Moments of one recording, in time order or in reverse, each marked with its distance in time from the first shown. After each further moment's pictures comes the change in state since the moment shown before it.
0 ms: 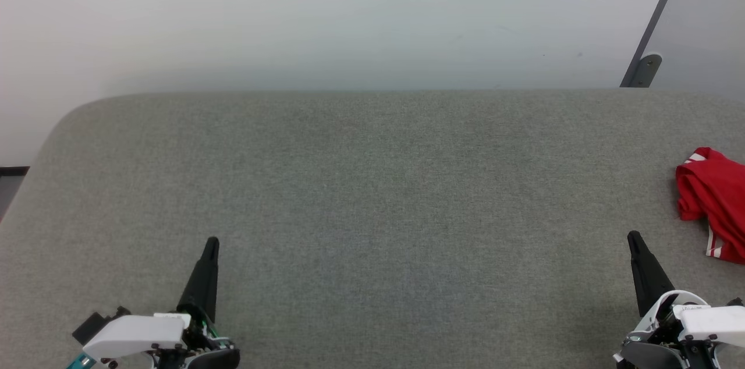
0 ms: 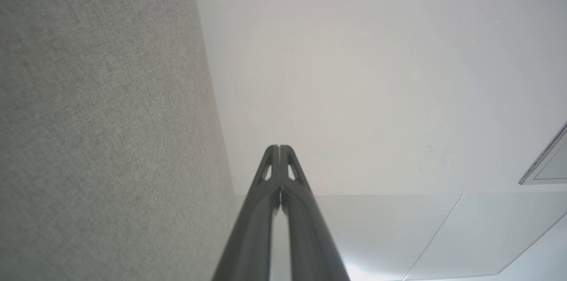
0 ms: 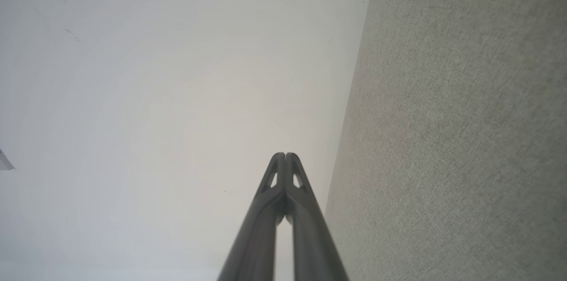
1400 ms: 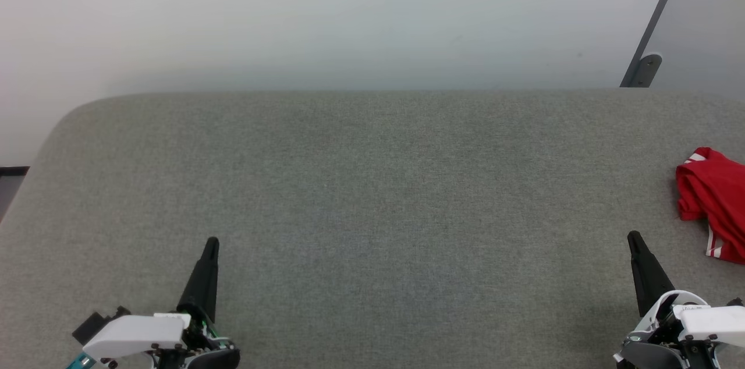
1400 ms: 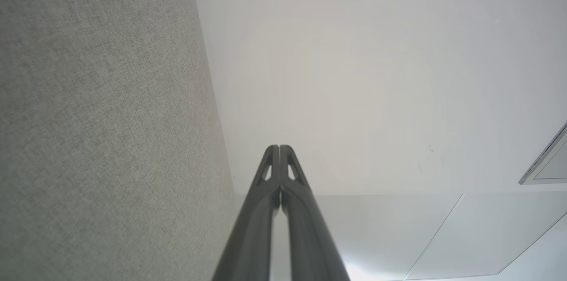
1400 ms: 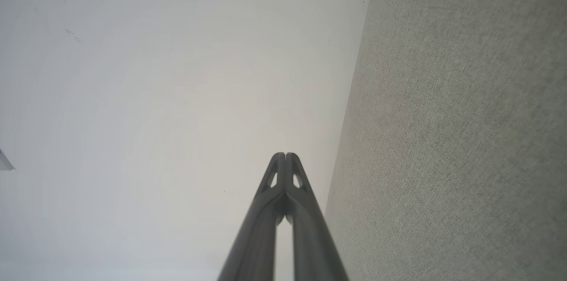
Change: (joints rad) left arm 0.000 -0.003 0.005 0.000 0.004 0.000 0.006; right arm 0.000 0.000 -0.001 0.000 0.000 0.000 0.000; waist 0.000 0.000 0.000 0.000
